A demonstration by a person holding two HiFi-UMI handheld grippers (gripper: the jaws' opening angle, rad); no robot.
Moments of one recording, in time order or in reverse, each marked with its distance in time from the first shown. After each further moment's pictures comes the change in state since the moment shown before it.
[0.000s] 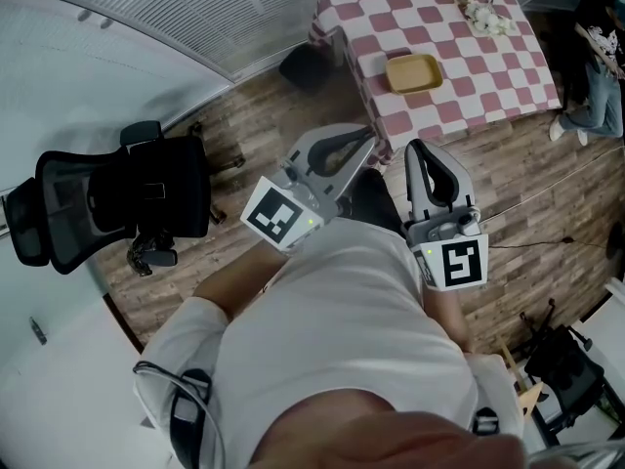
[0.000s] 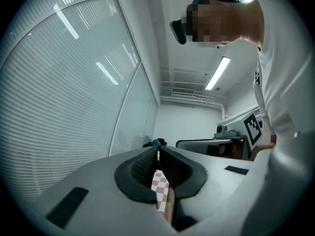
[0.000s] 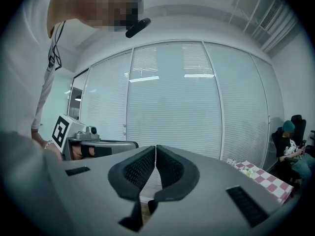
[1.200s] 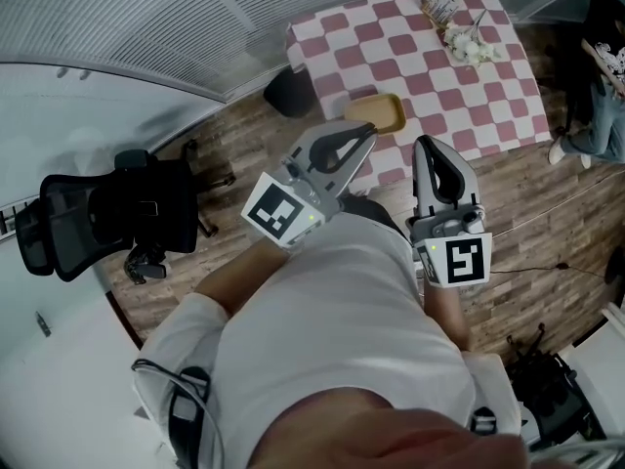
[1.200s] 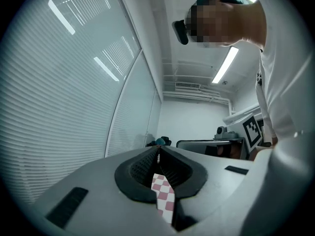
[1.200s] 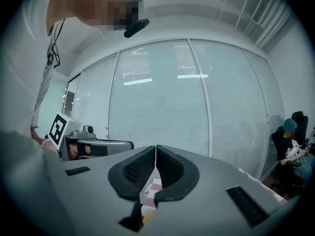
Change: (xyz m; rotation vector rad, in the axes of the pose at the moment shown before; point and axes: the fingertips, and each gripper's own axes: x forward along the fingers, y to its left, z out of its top) left arm 0.197 0.039 -0.014 0.045 0.062 0.024; right arm 0.040 -0.209 0.003 0.038 -0.040 -0.018
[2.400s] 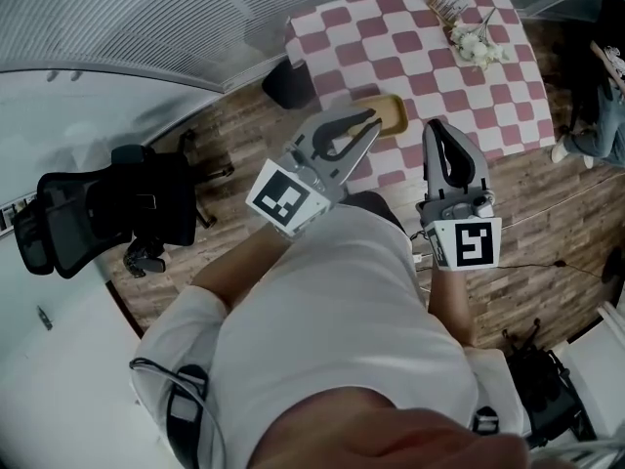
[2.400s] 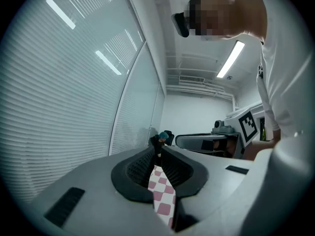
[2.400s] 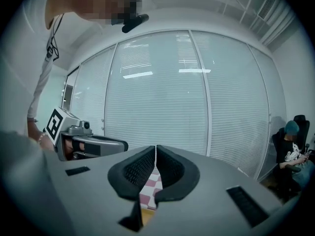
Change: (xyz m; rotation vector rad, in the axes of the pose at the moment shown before) left arm 0.031 0.043 -0.017 -0.034 0.045 0.031; right arm 0.044 -0.040 -0.024 -0.042 0.078 0.013
